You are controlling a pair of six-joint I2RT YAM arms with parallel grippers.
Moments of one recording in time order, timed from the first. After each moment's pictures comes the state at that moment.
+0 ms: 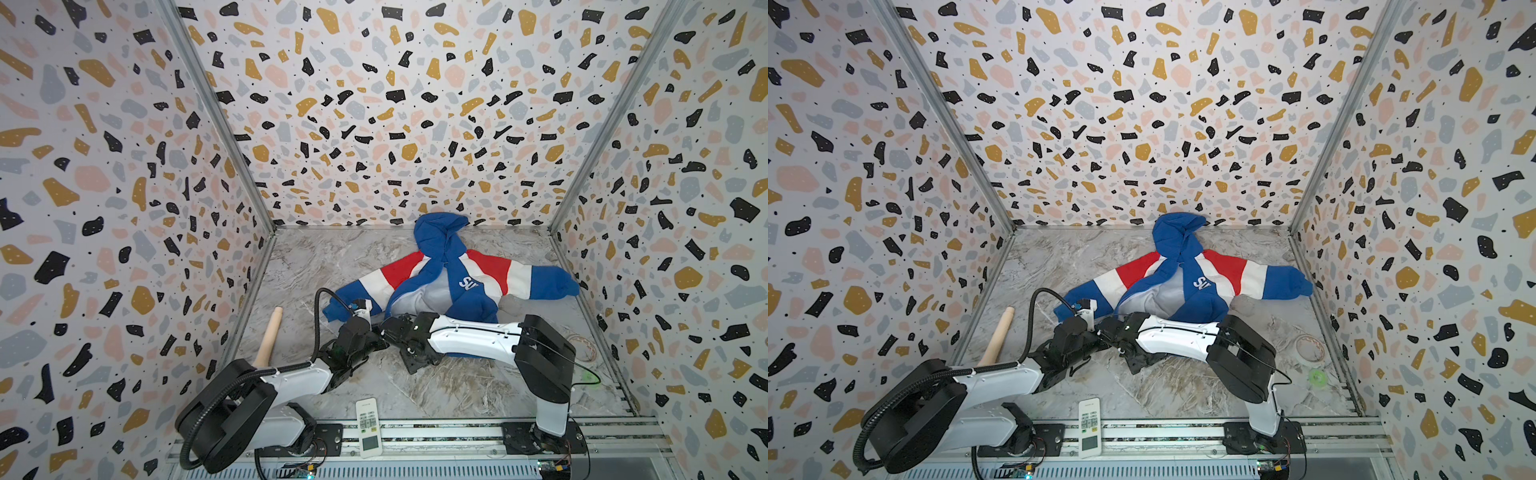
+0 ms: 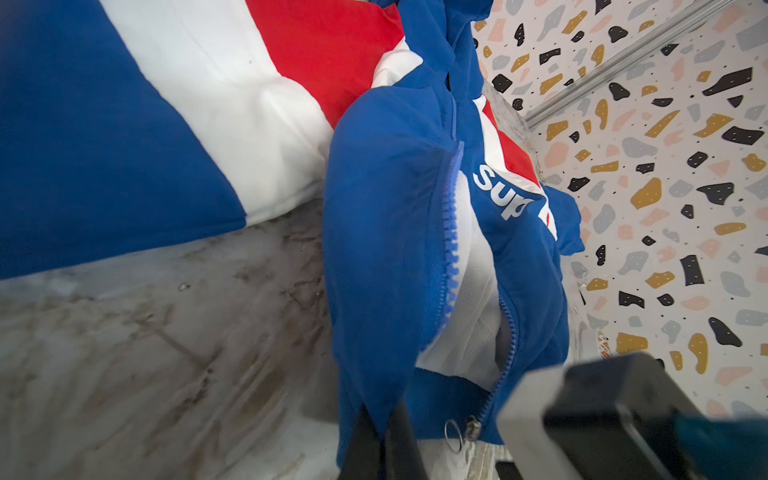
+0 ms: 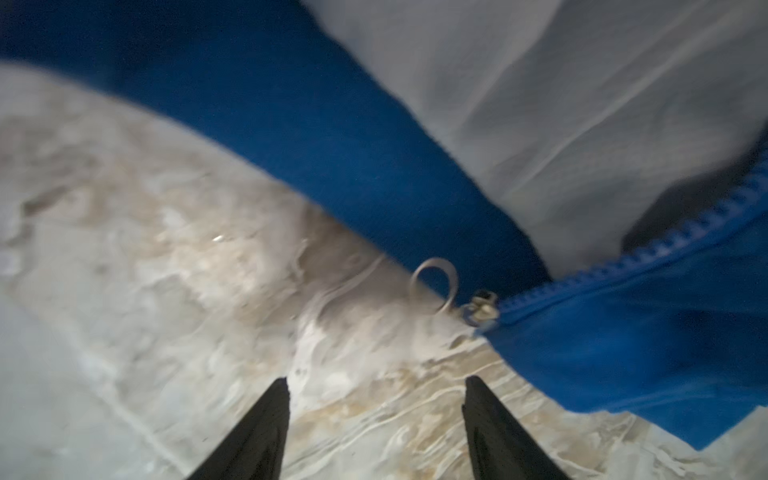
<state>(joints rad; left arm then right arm) -0.65 1.29 0.31 0.47 0.02 -0.83 1.14 1.88 1.35 -0.95 0.18 0.66</state>
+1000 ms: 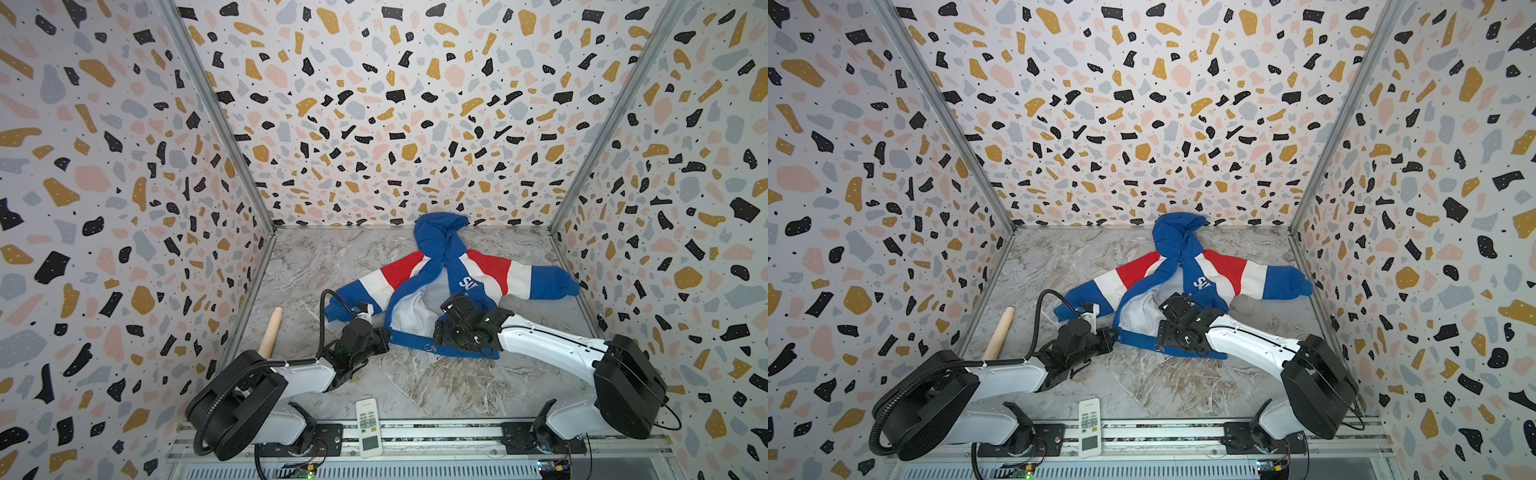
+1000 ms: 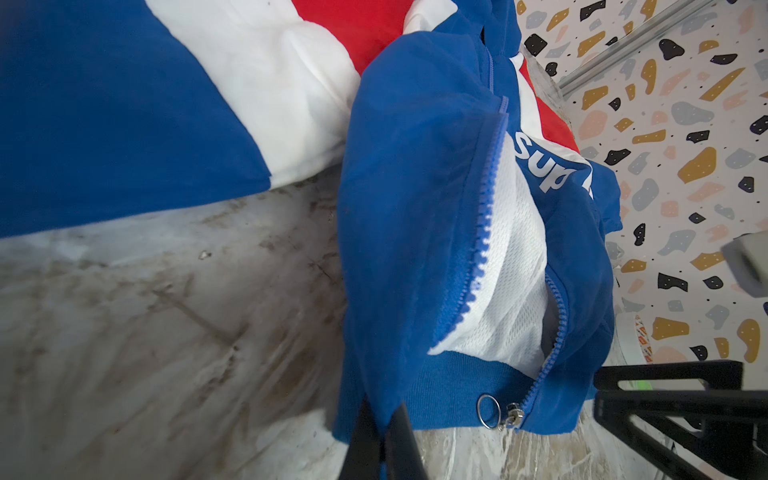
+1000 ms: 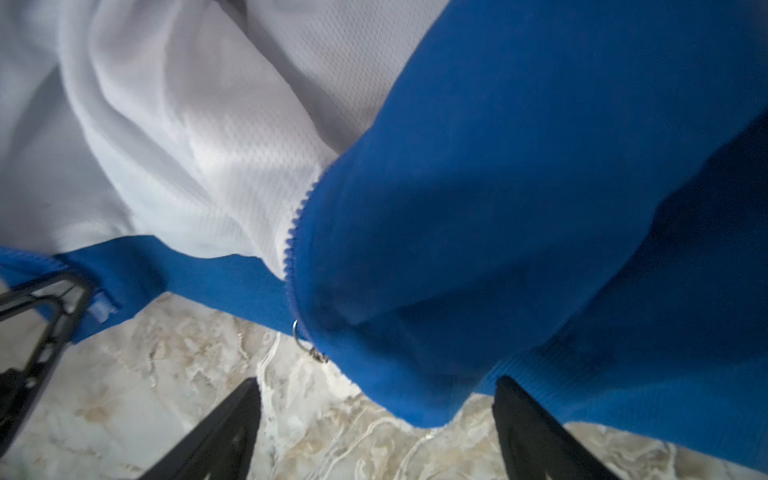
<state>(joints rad) -0.66 1.36 0.31 0.47 0.05 -0.82 0.82 1.48 0.90 -0.57 0.05 0.84</state>
